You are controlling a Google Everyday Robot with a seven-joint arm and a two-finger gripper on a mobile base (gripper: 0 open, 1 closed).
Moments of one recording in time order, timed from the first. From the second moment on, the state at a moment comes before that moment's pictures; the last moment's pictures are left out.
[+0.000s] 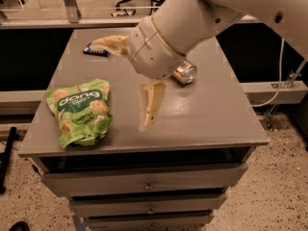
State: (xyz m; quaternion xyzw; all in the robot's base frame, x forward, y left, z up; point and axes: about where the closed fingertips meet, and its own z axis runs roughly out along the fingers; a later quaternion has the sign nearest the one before) arm 0.448 0.069 0.951 -0.86 0.36 0.14 0.34
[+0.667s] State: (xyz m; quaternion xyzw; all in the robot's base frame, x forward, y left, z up) arm 0.477 0.152 0.948 -0.89 0.18 0.10 0.42
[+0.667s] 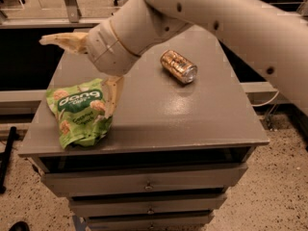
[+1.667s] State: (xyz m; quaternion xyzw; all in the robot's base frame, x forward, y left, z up) arm 0.497 0.156 0.907 -0.91 0.04 0.08 0.40
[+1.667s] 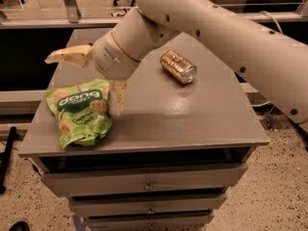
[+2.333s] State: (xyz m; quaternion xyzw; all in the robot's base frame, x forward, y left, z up) arm 0.488 0.176 0.889 -0.93 0.01 0.07 0.37
